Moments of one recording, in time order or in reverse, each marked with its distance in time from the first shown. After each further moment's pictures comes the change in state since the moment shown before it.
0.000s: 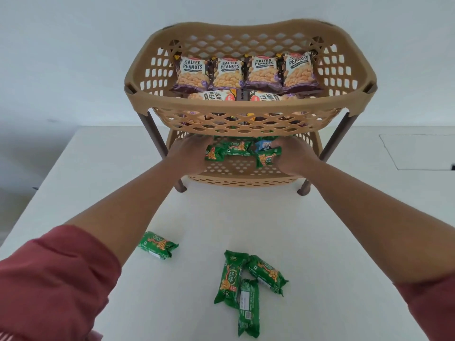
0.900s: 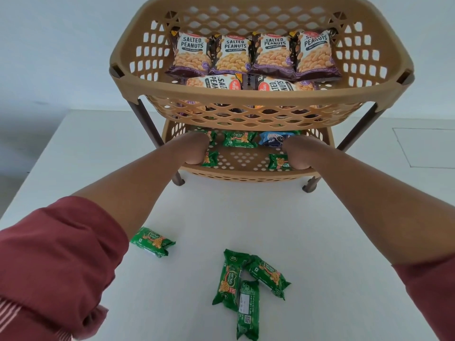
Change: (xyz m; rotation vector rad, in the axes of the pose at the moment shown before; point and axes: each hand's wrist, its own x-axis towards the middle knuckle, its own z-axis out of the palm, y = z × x) left_hand 0.039 -0.011 0.025 0.037 -0.371 -0.021; right_hand 0.039 0.015 0.012 -0.446 -0.417 0.018
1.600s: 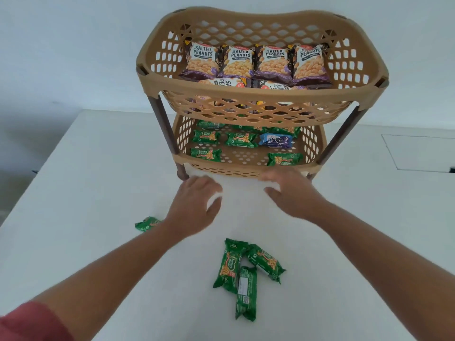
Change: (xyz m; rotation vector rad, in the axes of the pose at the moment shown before) left_hand -0.149 0.046 0.108 -0.403 0.710 0.232; right_hand -0.128 -0.045 0.053 0.552 0.429 -0.393
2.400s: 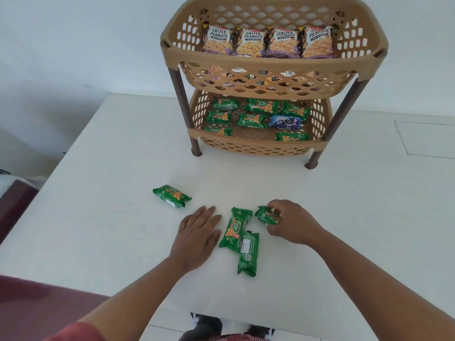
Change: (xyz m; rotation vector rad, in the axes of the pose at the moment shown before) left_hand -0.166 0.031 0.057 0.077 -0.220 -0.246; right_hand -0.101 0.005 0.078 0.090 -0.318 0.307
